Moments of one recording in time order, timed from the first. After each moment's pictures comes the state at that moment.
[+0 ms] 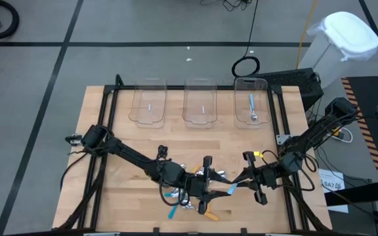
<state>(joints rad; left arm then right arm) -0.41 2.01 1.47 0.82 -0.16 0.46 0.72 1.08 0.45 0.78 0.39 -0.36</state>
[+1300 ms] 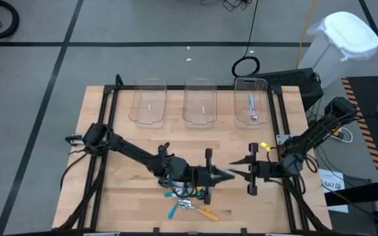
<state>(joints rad) -0.36 2.01 1.47 0.72 -0.27 0.39 0.75 1.08 0.45 0.75 0.82 -0.30</state>
